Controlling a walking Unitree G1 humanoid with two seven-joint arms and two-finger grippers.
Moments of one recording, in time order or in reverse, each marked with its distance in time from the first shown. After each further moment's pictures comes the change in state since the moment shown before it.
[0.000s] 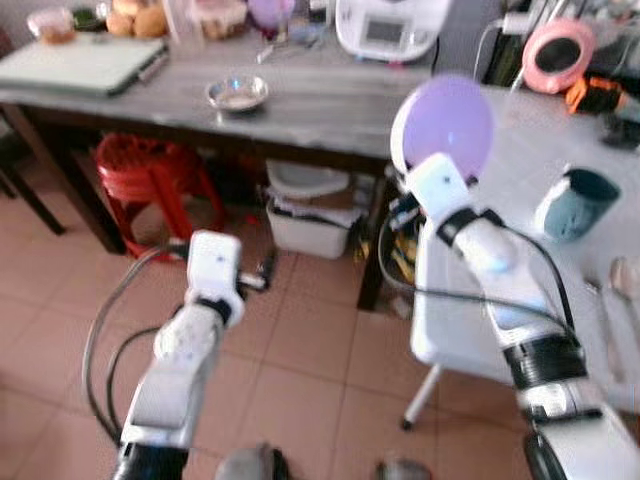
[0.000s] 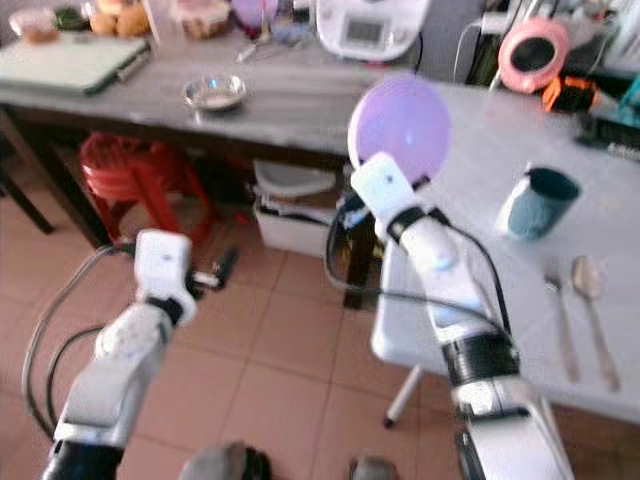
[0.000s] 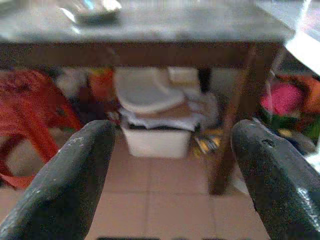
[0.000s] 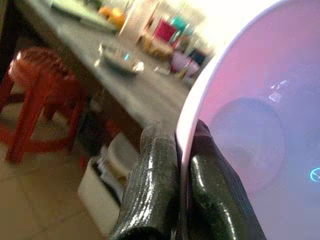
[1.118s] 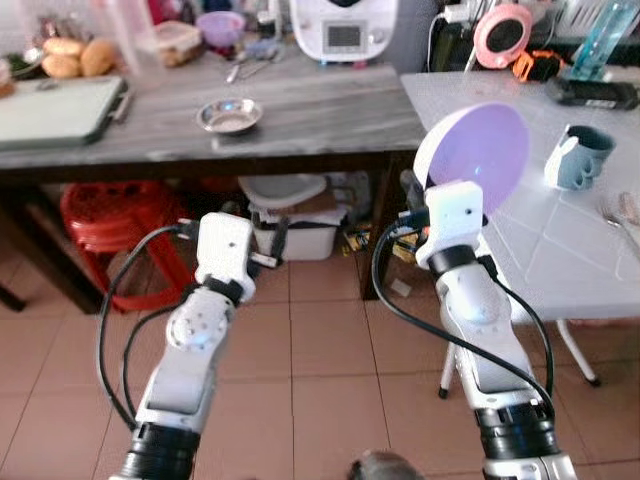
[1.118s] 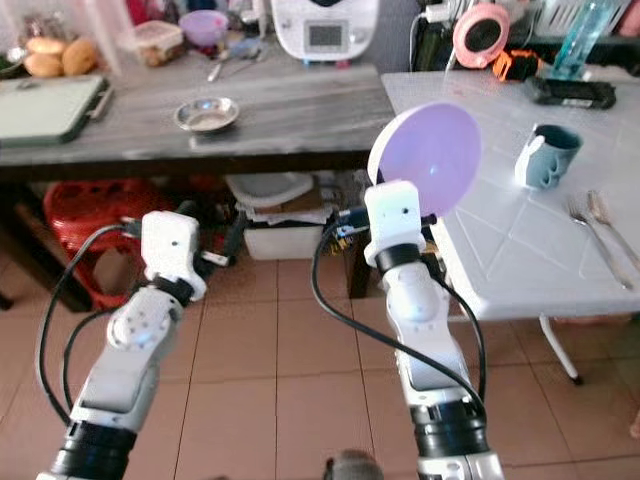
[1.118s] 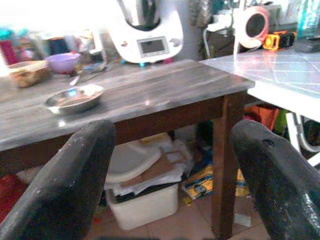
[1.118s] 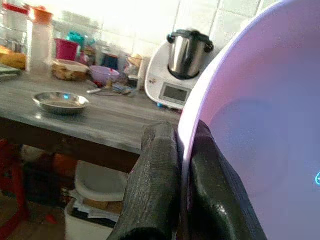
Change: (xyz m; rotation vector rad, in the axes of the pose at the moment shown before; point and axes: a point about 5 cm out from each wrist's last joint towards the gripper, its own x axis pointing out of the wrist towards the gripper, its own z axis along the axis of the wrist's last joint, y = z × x) left arm 0.012 -0.017 0.019 0.067 -0.195 -0.065; right arm -0.032 0.035 0.004 0.253 -0.026 -0.281
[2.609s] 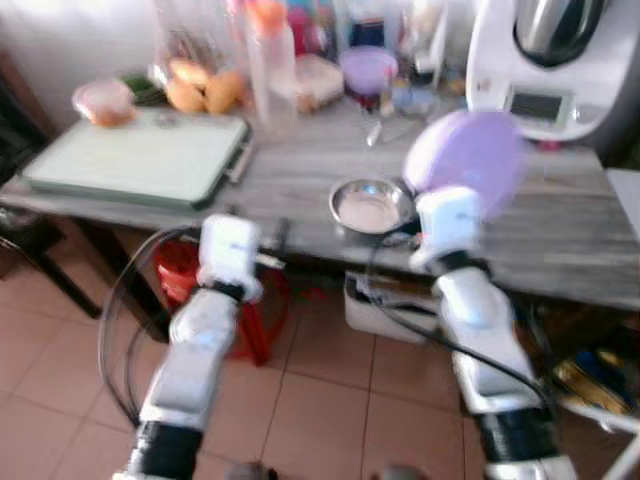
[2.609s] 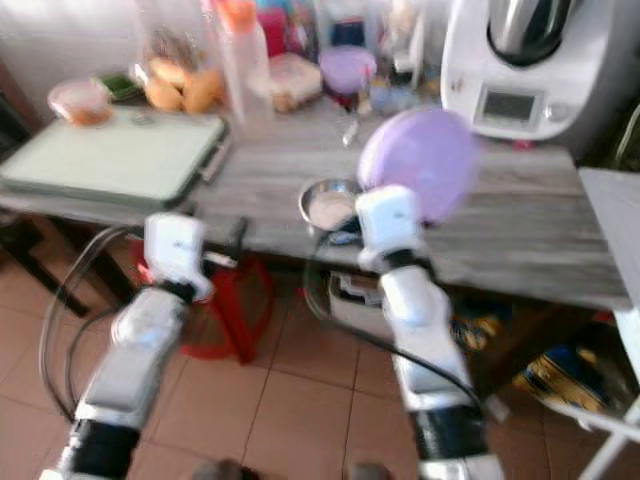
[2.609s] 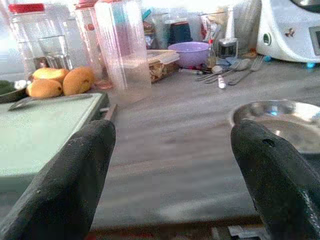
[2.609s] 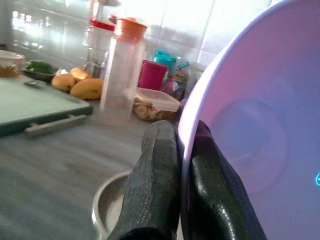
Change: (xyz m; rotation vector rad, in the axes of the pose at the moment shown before) left arm -0.001 0.006 -0.005 0.012 0.007 0.045; right arm 0.000 0.011 0.004 0.003 -0.011 0.077
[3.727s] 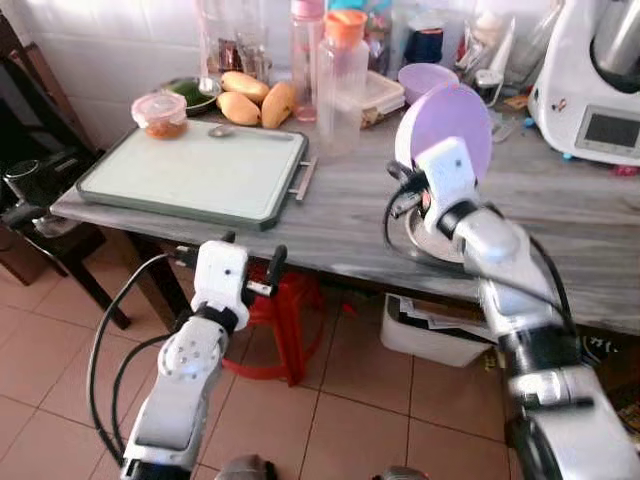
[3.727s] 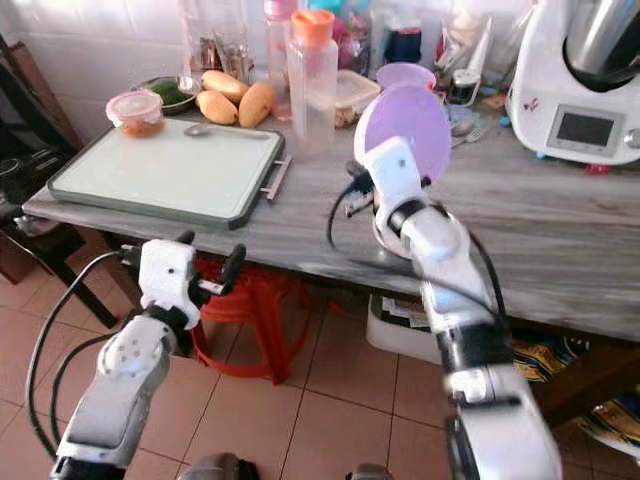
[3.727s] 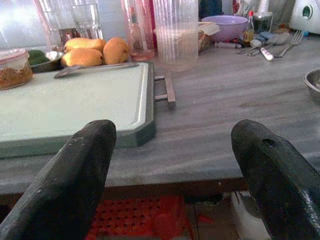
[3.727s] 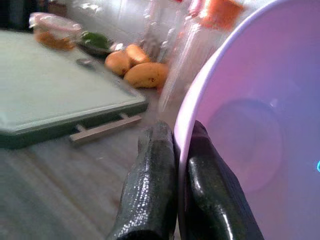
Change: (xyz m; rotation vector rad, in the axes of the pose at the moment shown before) left arm -0.031 0.003 -0.011 -0.003 0.108 -0.046; right arm 0.056 -0.039 -0.007 -0.054 0.184 0.256
